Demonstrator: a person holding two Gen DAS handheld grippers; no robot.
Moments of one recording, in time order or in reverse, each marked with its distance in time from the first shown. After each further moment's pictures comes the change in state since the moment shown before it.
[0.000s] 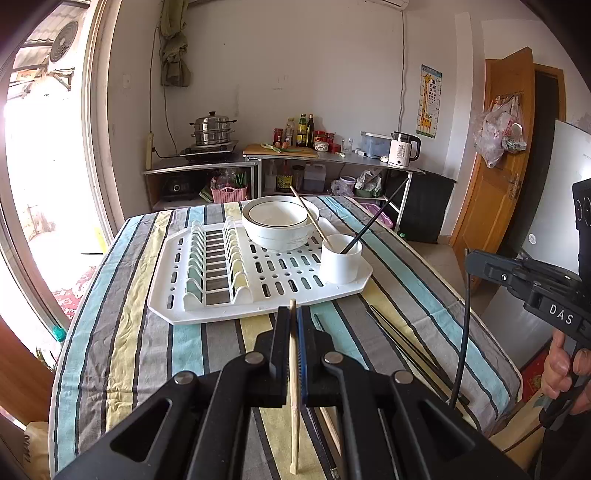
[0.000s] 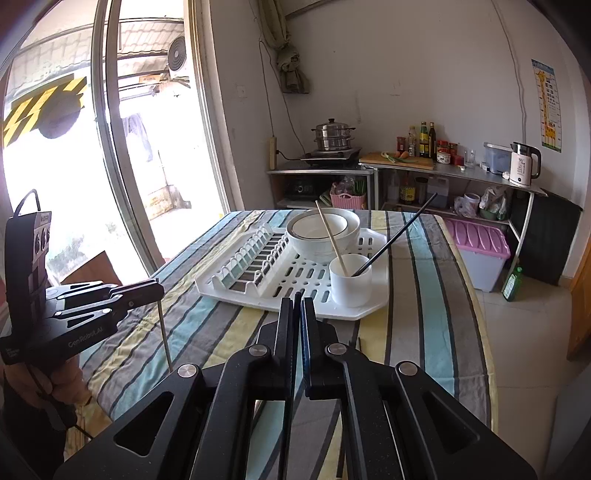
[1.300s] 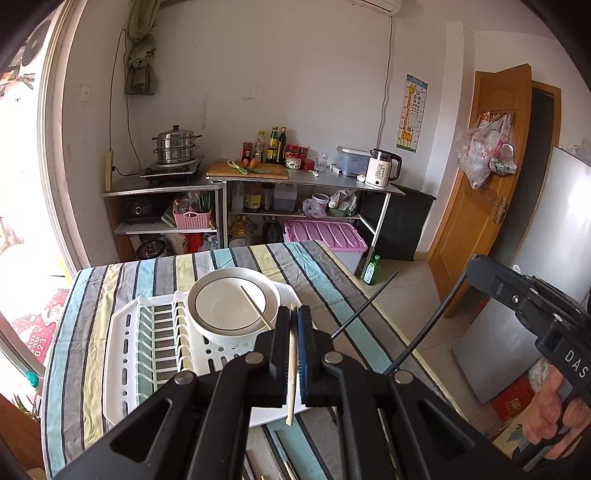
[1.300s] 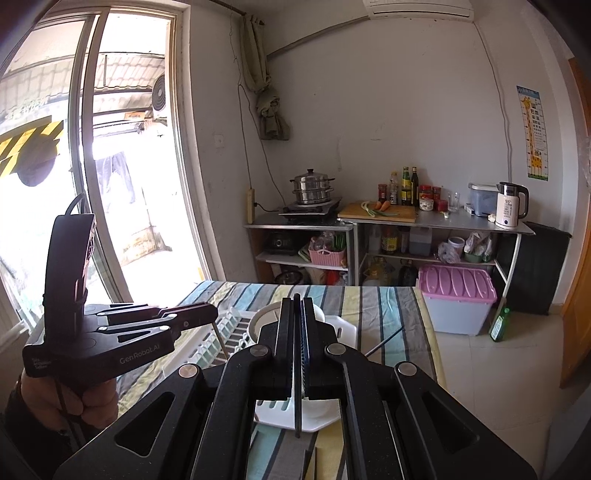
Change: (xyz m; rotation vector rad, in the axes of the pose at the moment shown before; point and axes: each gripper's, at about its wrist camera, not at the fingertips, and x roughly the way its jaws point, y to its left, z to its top) left arm 0.080 -0.033 0.146 0.004 -0.010 -0.119; right arm 0.015 -0.048 0.121 0.019 -0.164 -0.059
